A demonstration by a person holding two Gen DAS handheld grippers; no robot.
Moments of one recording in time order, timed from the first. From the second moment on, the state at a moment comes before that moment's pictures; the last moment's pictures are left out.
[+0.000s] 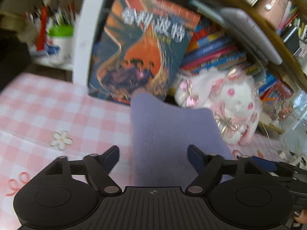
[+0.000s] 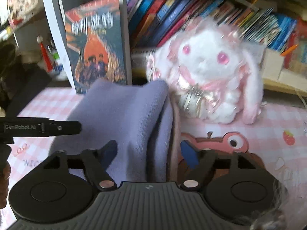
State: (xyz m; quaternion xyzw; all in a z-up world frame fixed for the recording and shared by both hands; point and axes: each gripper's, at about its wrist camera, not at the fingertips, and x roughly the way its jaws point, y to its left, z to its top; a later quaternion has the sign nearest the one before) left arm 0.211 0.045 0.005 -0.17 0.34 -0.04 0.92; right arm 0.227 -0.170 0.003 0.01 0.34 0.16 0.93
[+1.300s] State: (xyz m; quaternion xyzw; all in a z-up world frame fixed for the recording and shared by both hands) left arm 0.054 -0.013 -0.014 -0.05 0.35 0.05 0.93; right arm 0.060 -0.206 -0.002 0.00 0.30 0.10 0.95
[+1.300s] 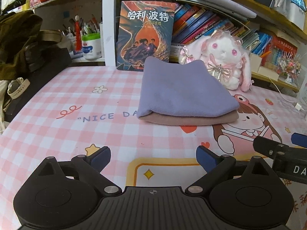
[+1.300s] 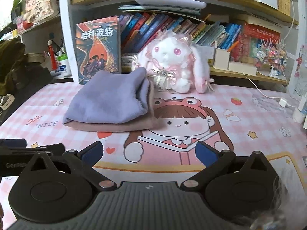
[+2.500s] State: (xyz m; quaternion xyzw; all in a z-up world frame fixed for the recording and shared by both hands) left arm 0.051 -0.024 -0.007 -0.02 0.32 0.05 0.95; right arm 0.065 -0.208 -0.005 0.00 0.31 0.09 0.94
